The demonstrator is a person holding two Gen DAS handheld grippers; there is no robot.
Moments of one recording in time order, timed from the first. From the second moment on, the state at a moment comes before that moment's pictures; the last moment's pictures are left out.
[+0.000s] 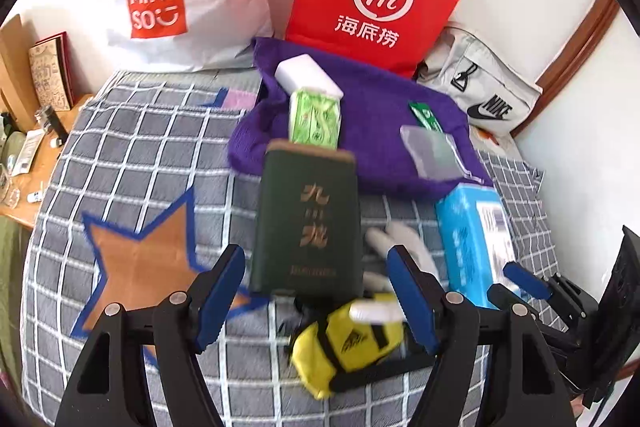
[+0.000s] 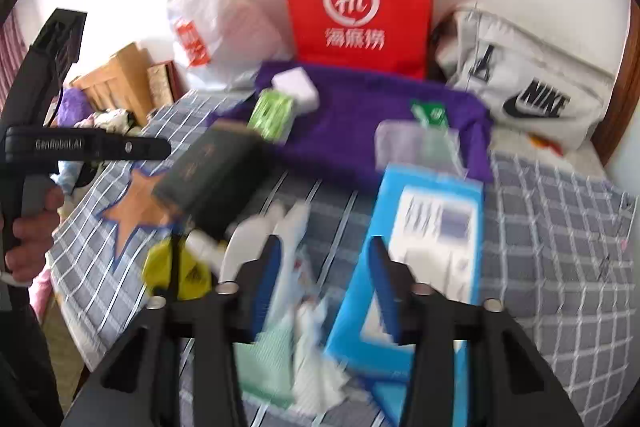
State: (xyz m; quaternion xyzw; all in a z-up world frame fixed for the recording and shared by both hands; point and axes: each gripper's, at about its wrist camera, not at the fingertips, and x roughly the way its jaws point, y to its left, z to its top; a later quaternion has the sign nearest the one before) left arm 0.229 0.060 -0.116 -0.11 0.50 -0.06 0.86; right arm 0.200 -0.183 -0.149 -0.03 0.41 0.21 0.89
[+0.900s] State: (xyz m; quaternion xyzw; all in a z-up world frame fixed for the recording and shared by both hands) left arm 0.143 0.067 -0.167 -0.14 0.52 -0.03 0.84; right arm 0.142 -0.192 -0.214 -0.05 0.44 0.20 0.88
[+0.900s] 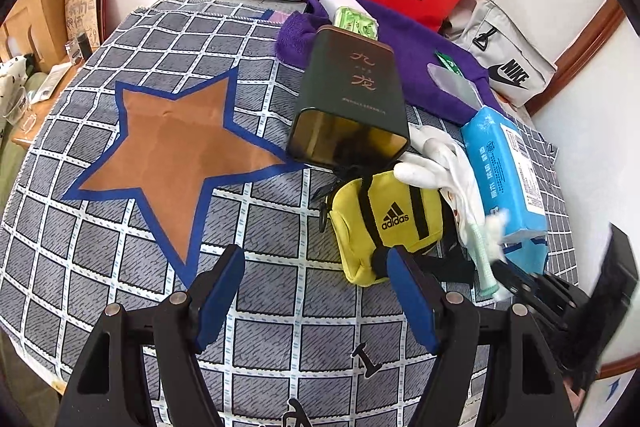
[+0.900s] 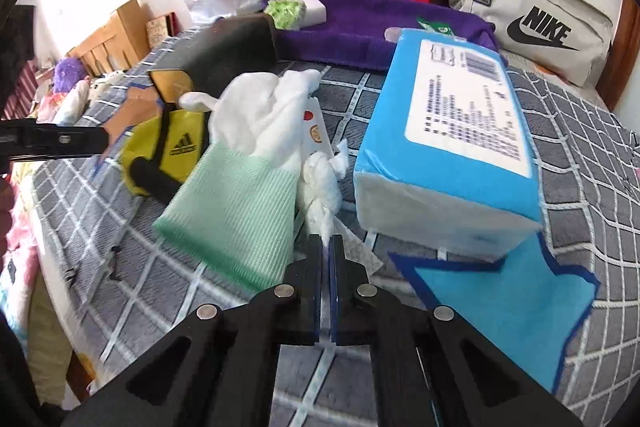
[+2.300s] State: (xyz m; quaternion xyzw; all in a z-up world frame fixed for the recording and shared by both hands) left arm 0.150 0.075 -0.182 -0.22 0.47 -0.06 0.85; right arm 0.124 -0.236 -0.226 -0.04 0.42 0.14 0.90
